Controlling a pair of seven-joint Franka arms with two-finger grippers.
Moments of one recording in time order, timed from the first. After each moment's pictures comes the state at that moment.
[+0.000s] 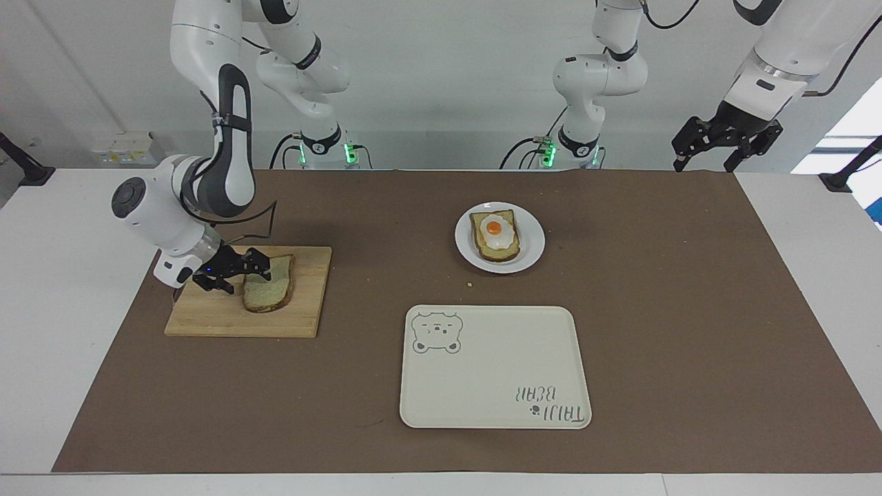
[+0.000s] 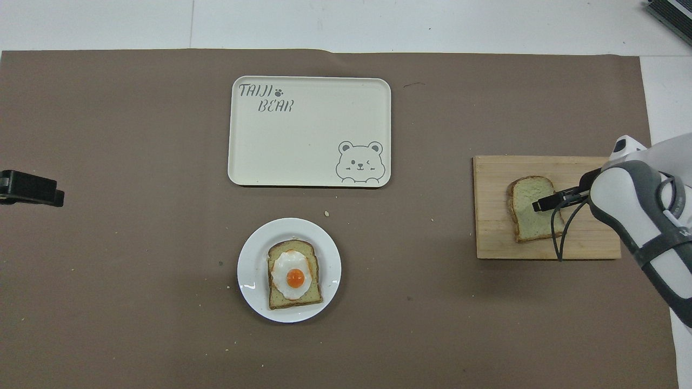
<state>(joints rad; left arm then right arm) -0.03 -0.08 0.00 -1.59 -0.02 1.49 0.02 -0.11 0.28 -0.11 -2.00 0.27 2.11 -0.61</state>
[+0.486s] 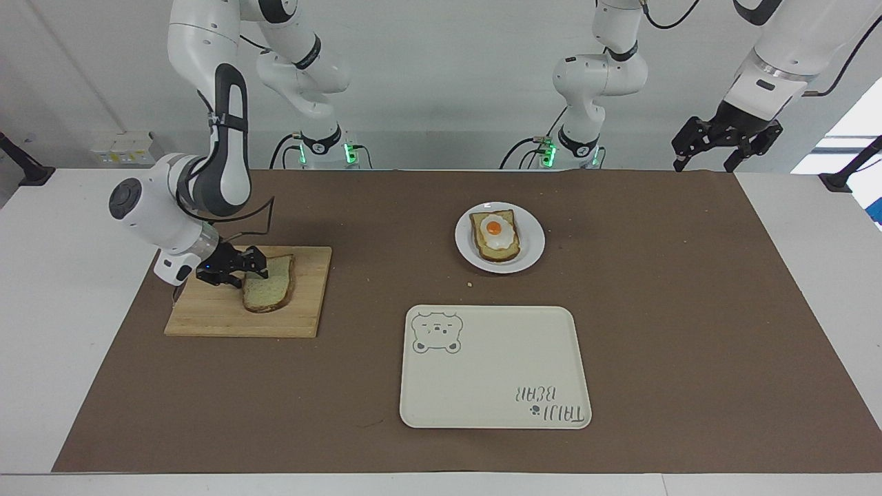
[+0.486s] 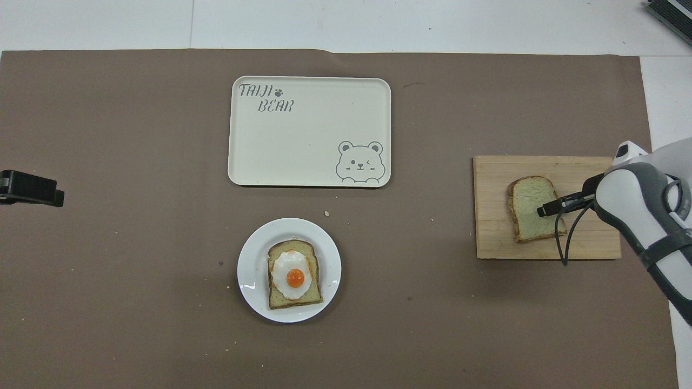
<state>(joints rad) -0.03 -0.08 0.00 -1.59 -0.02 1.49 0.02 -0.12 0.27 -0.11 -2.01 0.27 2.09 -0.61</state>
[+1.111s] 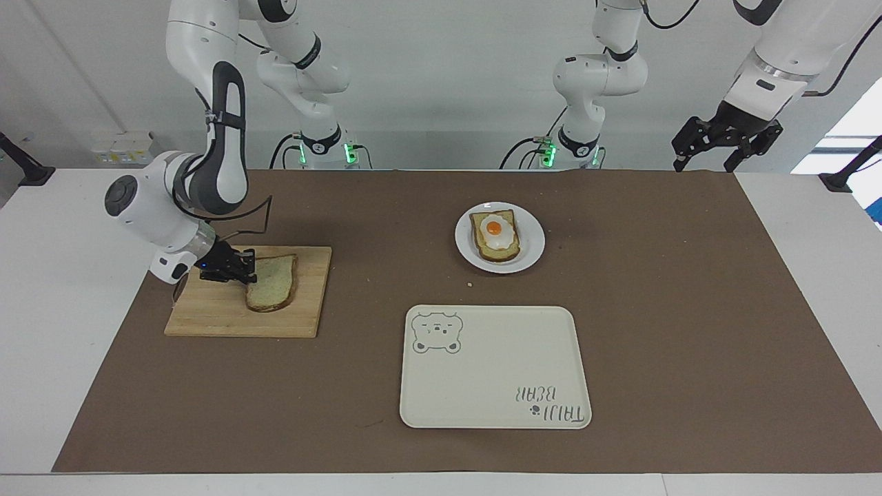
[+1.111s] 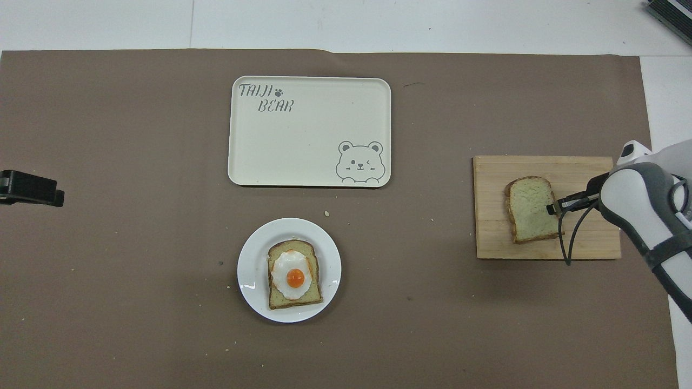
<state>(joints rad) -0.03 -0.08 0.00 -1.59 -0.02 1.49 0.02 -0.12 0.26 -0.11 -2.01 0.27 2.09 -0.61</state>
